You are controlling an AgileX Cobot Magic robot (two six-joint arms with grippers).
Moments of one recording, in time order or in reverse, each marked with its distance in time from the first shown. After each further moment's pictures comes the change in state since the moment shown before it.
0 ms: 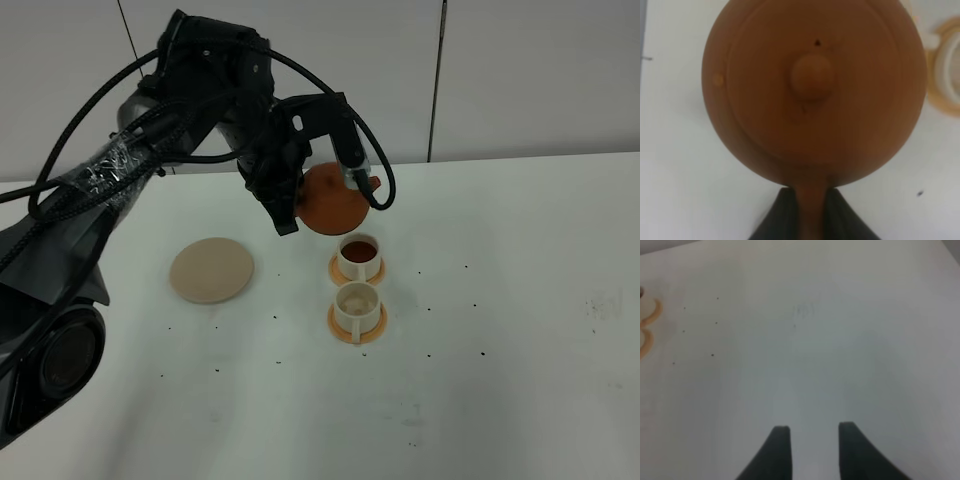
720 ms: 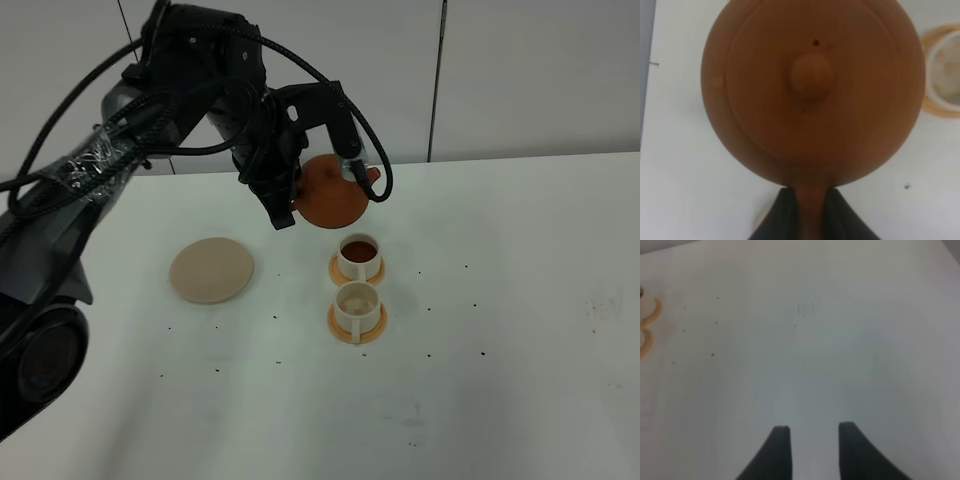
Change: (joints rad) left arm -0.011 -0.076 0.060 -0.002 0.000 0.008; right arm 0.000 0.000 0.000 0.000 0.000 0.000
